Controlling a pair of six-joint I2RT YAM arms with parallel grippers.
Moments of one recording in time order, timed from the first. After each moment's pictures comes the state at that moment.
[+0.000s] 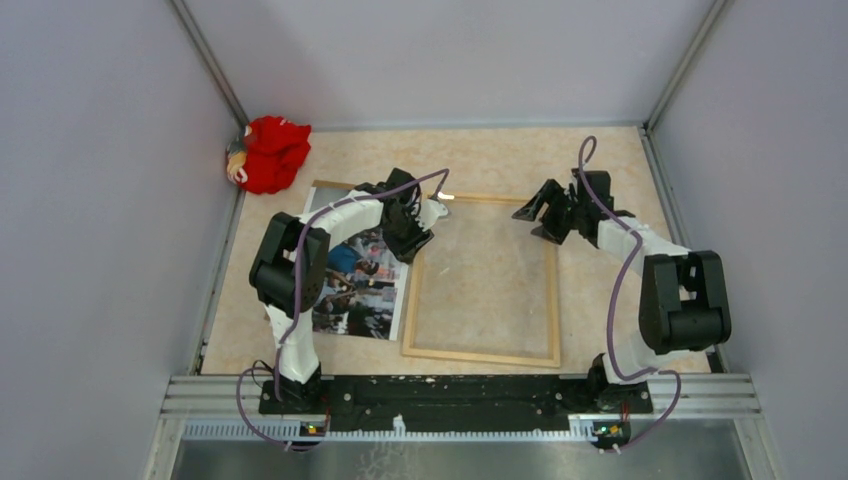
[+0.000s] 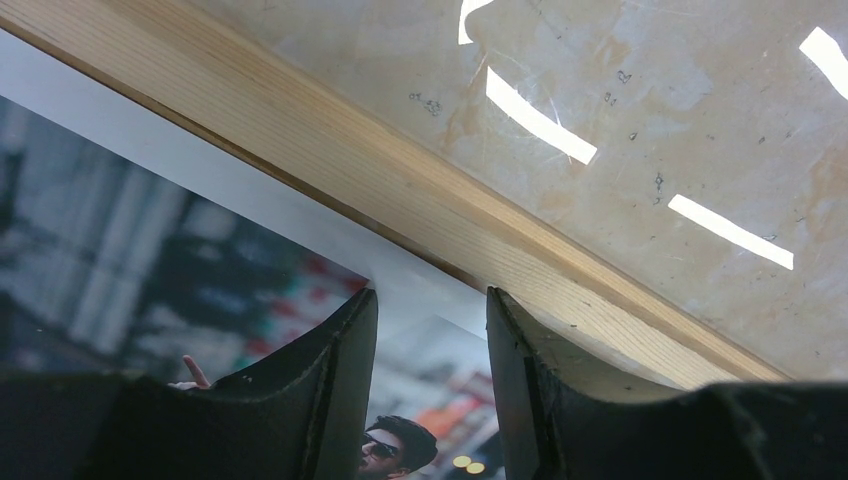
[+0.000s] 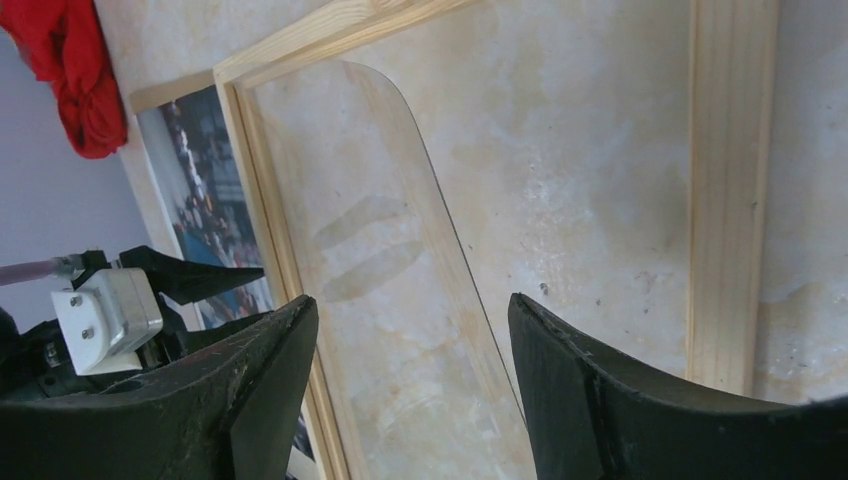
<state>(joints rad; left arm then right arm) -0.49 1.93 1.35 -0.67 0.26 0.52 0.10 1.56 0.89 -0.10 -0.42 0.73</state>
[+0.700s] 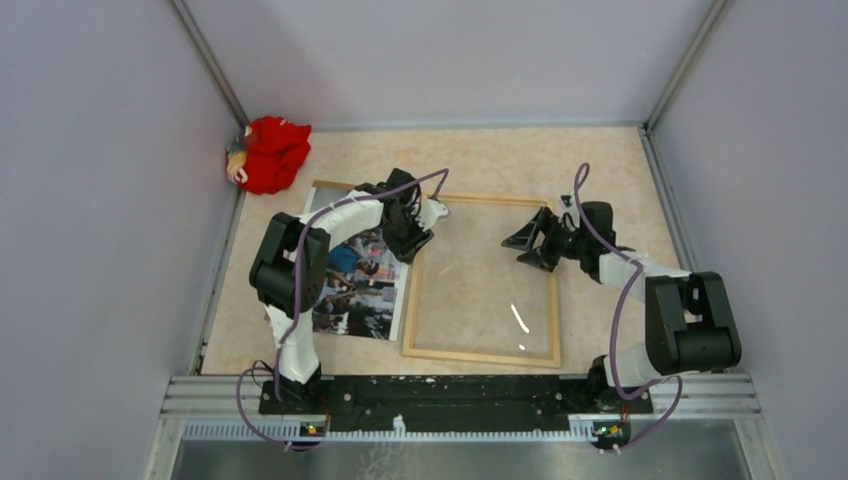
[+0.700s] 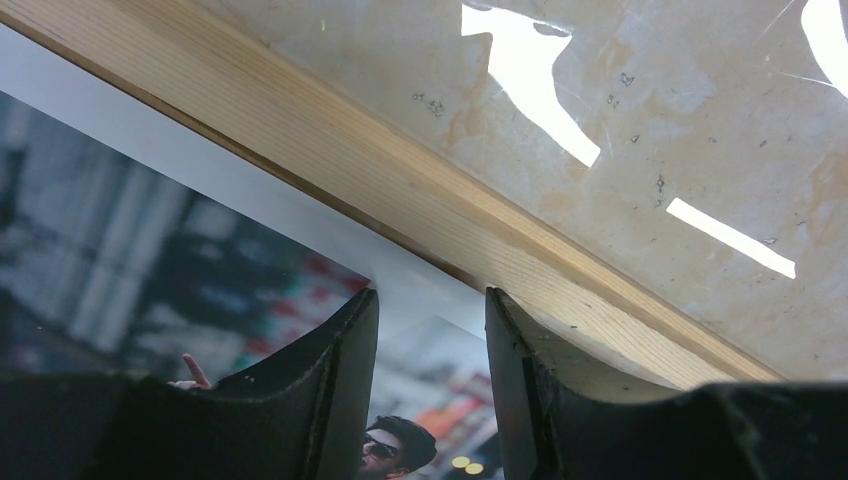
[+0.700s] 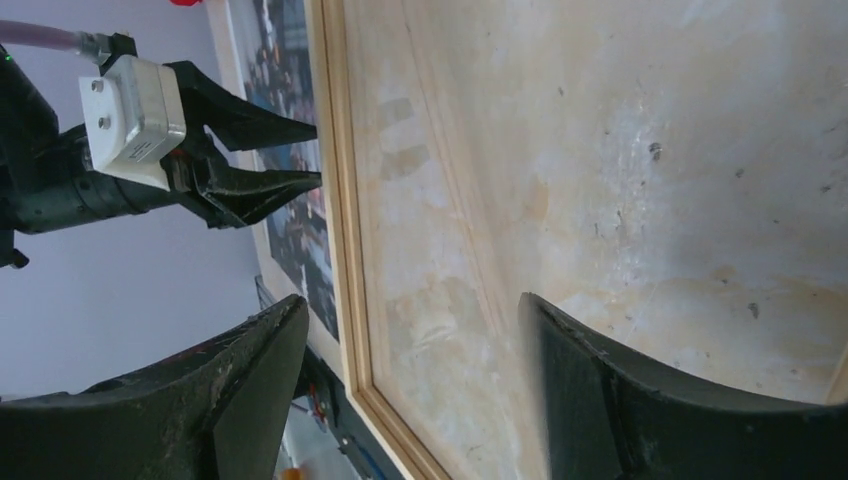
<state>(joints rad) -0.49 1.93 1.35 -0.67 0.25 0.51 0.10 1.45 0.61 0.14 -0.70 0.75</state>
